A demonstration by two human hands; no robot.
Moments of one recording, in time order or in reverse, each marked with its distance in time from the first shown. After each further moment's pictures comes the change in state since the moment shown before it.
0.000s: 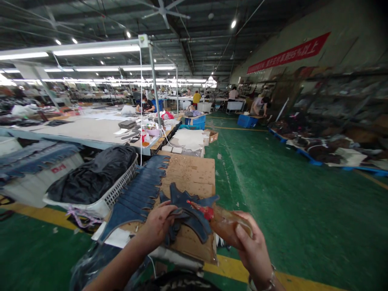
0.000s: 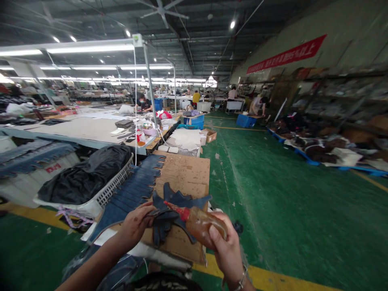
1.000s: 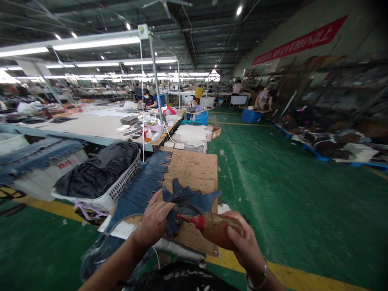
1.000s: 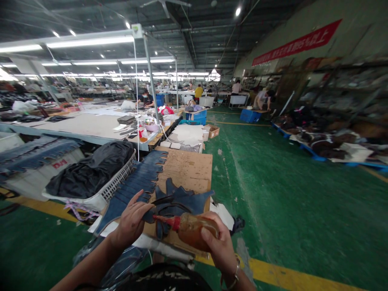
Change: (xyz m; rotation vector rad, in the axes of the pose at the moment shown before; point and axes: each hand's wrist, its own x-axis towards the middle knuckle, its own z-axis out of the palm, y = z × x) left_hand -0.009 -0.012 -0.005 0.482 0.126 0.363; right_hand -0.007 0.017 0.010 0.128 -0.179 0.121
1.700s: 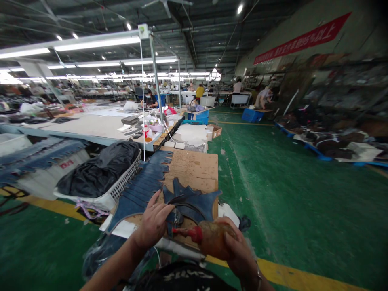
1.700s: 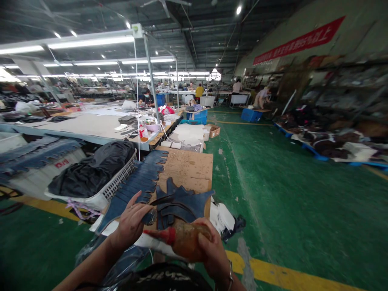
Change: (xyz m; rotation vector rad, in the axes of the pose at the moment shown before) left_hand -0.001 0.005 0.000 0.152 0.170 0.161; right_hand -0.016 0.011 0.018 0.381 -0.143 0.281
